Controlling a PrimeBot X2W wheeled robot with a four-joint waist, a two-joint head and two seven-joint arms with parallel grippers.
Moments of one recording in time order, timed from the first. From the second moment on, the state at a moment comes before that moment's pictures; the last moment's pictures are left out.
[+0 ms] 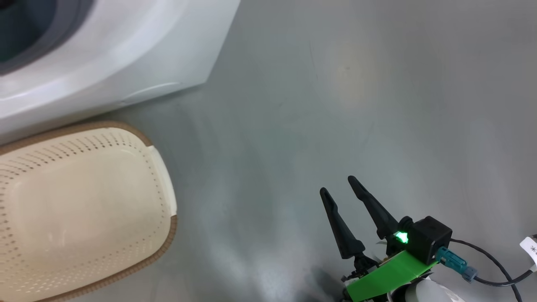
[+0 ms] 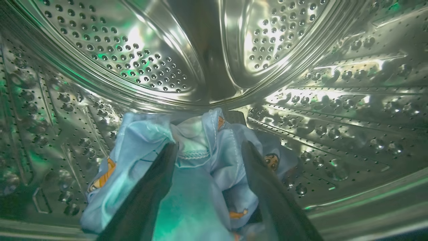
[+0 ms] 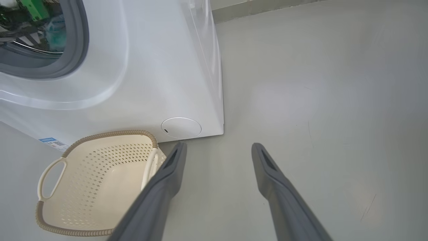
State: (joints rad) left arm -1.47 0.35 -0.24 1.25 -0.23 0.07 -0.19; right arm -0.14 -0.04 0.29 0.08 0.32 0.13 -0.26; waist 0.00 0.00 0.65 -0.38
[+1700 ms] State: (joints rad) left arm -0.28 0.05 -0.17 0.42 -0.23 0.08 -0.26; right arm 0.02 -0.05 0.12 0.13 0.26 0.13 -0.26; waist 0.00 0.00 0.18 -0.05
